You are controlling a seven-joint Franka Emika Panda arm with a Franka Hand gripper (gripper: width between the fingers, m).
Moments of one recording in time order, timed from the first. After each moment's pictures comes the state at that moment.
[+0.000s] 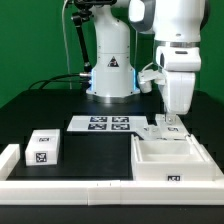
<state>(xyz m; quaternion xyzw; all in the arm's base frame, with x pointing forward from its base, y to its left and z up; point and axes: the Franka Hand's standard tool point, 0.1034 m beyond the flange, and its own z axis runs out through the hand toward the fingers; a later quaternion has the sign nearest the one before) 0.459 0.108 0.060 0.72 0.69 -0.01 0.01</state>
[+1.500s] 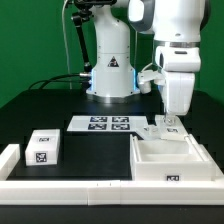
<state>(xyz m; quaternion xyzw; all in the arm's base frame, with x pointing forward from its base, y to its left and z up) 0.466 0.105 0.061 0.72 0.69 -0.01 0.01</state>
